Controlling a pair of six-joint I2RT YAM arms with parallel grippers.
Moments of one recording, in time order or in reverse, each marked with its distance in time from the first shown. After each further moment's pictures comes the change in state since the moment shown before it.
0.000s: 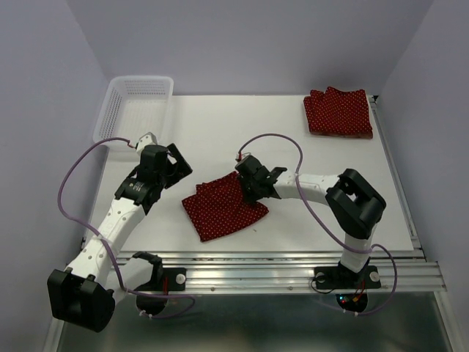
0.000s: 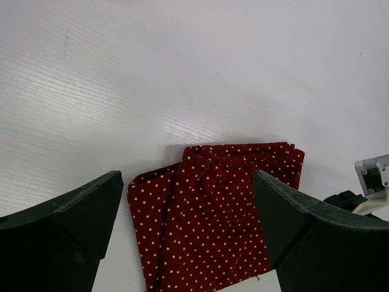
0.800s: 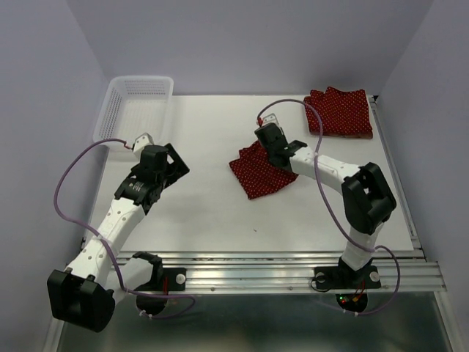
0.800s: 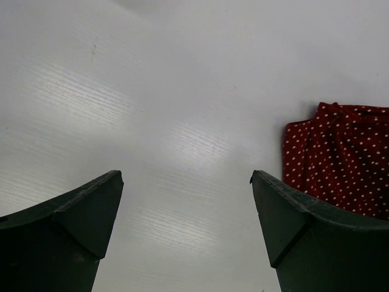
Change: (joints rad) left arm 0.002 -0.003 0.000 -0.017 -0.078 -0.013; right arm -0.179 -0.029 0.167 -0.083 0.525 -0.394
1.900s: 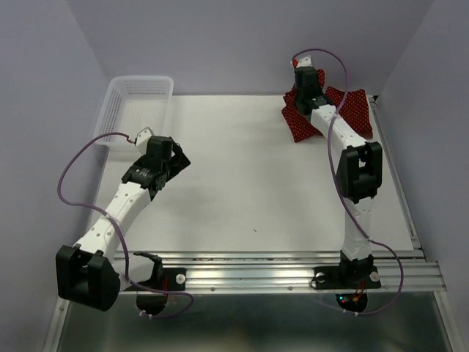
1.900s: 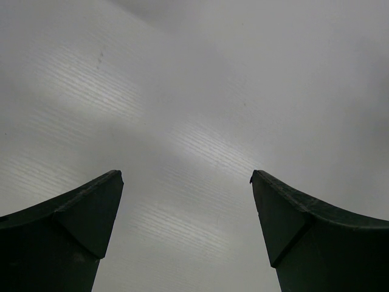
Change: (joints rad) left arm 0.011 0.147 0.077 0.004 -0.045 -0.048; right arm -0.387 0.347 0.649 0.117 0.052 -0.398
